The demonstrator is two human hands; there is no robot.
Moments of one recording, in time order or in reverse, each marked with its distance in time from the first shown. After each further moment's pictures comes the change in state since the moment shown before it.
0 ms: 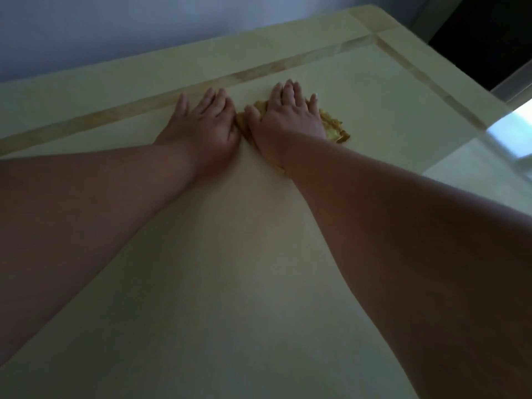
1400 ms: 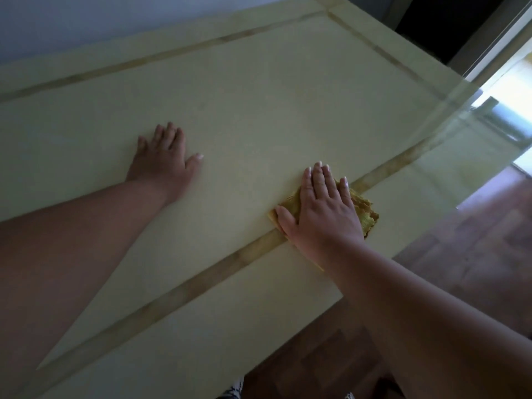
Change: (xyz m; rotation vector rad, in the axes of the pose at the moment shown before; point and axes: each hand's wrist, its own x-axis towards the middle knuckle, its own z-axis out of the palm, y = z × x) left_hand -0.296 0.072 0.032 0.005 0.041 -0.257; right_hand -0.433 0.137 0.029 -0.051 -0.066 -0.064
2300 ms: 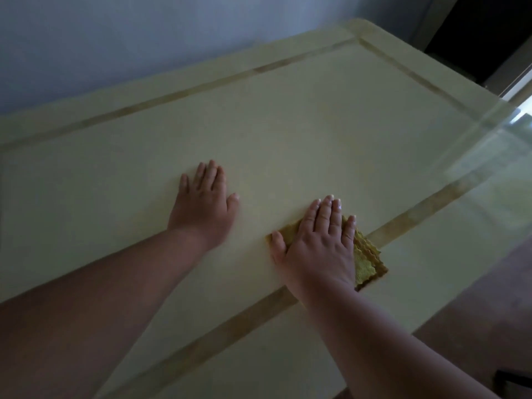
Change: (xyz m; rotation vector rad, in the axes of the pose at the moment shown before) left_hand -0.018 -0.001 -0.001 0.006 0.007 0.004; right_hand 0.020 -0.101 0.000 0.090 -0.045 0.174
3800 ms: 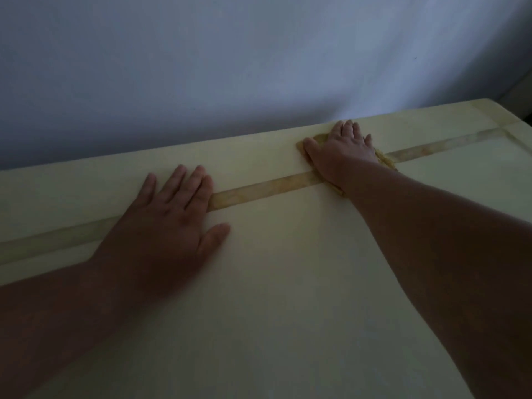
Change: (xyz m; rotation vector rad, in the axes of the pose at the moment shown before) left_hand 0.216 -0.312 -0.009 0.090 0.064 0.106; right_hand 0.474 -0.303 -0.070 -0.070 0.113 -0.094
